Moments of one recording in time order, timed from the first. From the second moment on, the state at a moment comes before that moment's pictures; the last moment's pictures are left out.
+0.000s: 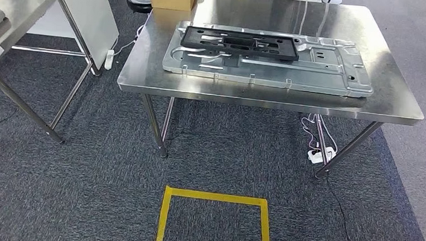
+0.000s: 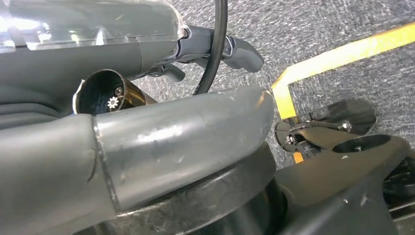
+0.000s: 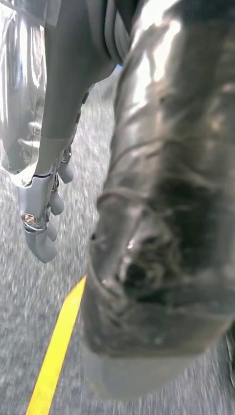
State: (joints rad) left arm -0.14 -0.06 -1.56 -0.13 1.26 0.14 -0.08; right arm -0.06 0.02 -0.30 -0.21 0.42 -0.10 0.11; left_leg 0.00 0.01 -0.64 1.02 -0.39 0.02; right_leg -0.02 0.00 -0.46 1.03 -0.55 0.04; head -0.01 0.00
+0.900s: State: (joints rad) left arm -0.14 -0.06 -1.56 -0.13 1.24 0.14 -0.07; right arm -0.06 0.05 -0.34 -0.20 0.45 -0.12 0.11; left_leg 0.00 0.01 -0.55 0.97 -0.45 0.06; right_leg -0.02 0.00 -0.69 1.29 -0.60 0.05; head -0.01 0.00
